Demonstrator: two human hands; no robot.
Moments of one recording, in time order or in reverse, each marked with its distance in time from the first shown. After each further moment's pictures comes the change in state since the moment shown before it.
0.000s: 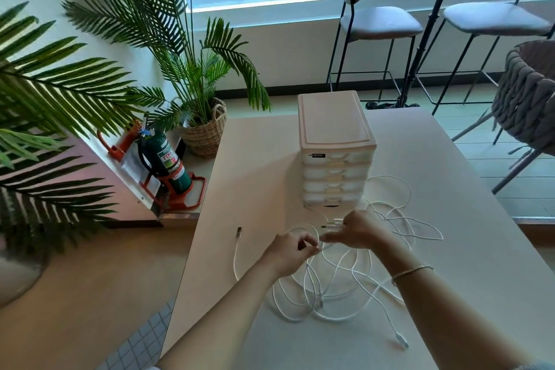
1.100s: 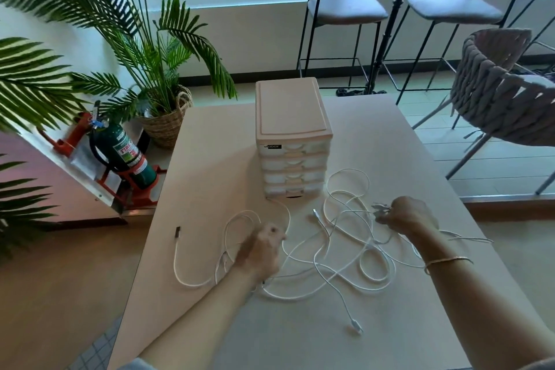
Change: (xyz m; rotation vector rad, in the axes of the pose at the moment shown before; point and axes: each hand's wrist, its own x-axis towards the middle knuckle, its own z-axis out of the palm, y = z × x) left_hand 0.027 -0.015 0.046 0.453 0.186 0.324; right_hand 0.004 0.140 -0.042 0.100 0.221 0.455
